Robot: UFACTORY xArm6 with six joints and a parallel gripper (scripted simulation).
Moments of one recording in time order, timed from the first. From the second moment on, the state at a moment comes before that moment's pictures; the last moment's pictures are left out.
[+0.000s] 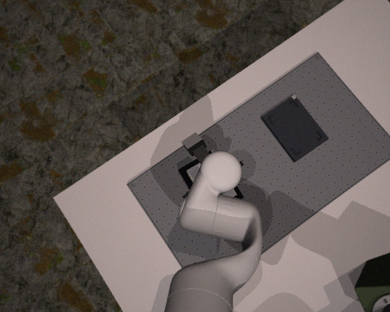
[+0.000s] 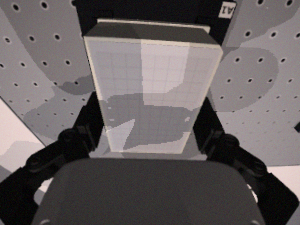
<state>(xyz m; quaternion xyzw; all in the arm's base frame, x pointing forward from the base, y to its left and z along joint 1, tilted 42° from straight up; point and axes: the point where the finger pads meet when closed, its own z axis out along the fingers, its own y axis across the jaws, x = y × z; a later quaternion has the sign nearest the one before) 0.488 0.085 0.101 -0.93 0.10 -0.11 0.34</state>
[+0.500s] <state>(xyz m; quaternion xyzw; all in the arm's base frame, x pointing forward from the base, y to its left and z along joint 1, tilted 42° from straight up) 0.490 0.089 0.096 -0.93 0.10 -0.11 0.34</state>
